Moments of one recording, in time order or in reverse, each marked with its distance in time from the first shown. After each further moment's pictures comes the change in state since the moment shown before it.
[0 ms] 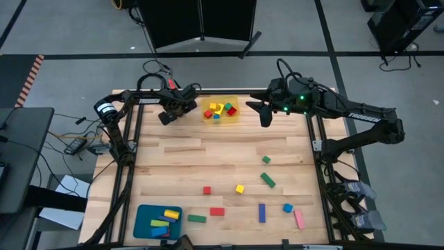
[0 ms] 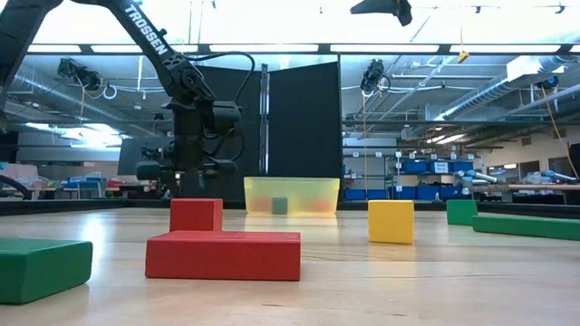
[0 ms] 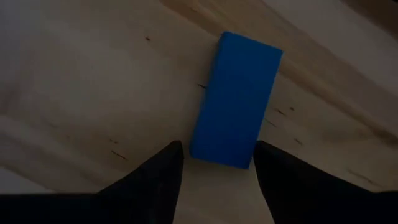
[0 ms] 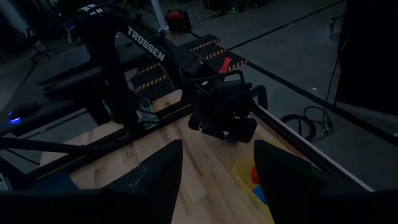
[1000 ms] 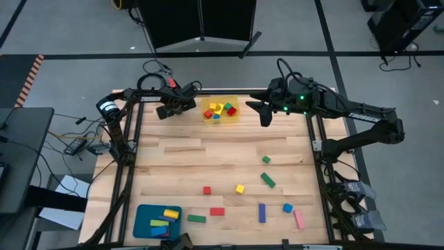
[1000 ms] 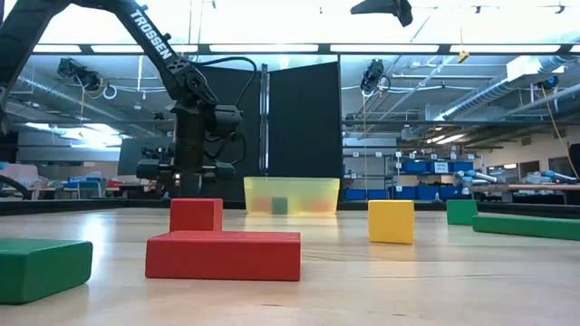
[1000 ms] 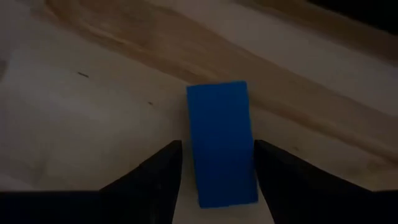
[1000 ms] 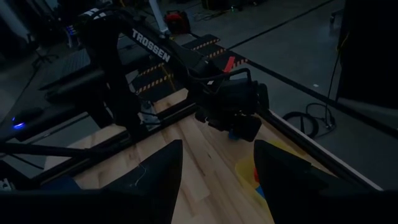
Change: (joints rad) left arm 0.019 0.007 0.035 -0.025 -0.123 0.178; right arm 0.000 0.000 0.000 0.000 0.000 0.032
